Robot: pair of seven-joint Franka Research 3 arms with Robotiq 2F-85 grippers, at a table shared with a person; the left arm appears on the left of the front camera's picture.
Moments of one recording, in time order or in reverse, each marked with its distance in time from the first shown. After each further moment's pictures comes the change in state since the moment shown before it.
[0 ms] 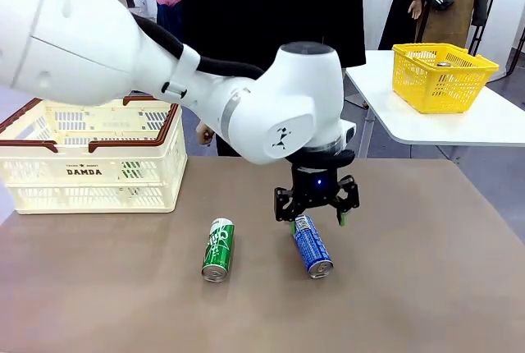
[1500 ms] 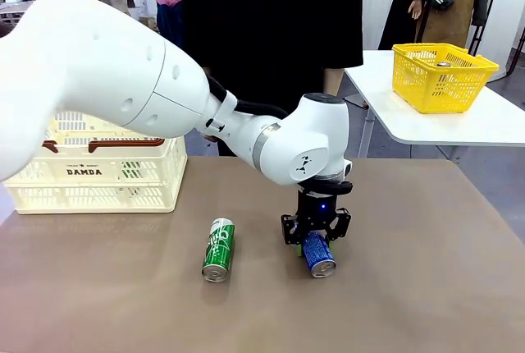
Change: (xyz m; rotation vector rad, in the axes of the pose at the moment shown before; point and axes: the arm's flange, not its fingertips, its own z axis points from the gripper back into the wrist) left arm 0.046 -0.014 -0.103 0.112 0.122 0.061; right arm 0.000 0.000 0.000 0.000 0.000 0.000
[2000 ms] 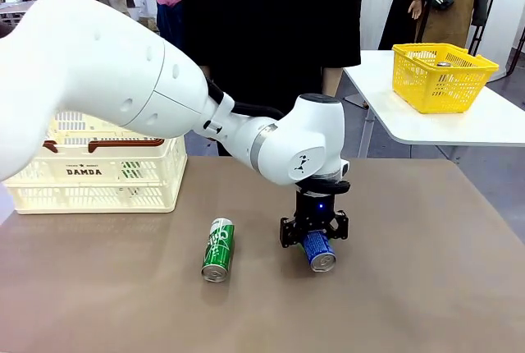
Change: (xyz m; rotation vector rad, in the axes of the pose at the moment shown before) left arm 0.004 0.003 -0.002 -0.016 0.020 -0.006; right arm 0.000 0.000 0.000 0.000 0.000 0.000
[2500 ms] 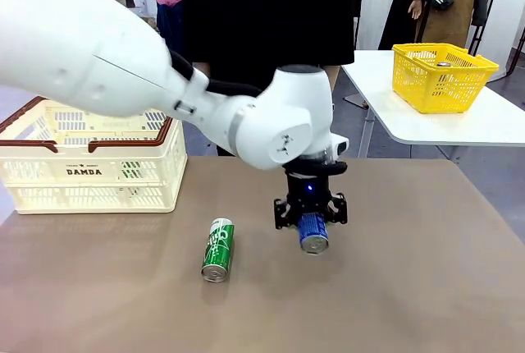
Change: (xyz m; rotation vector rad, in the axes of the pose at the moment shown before) left arm -0.033 0.033 0.079 -0.090 -0.079 -0.203; right arm 0.000 0.000 0.000 0.000 0.000 0.000
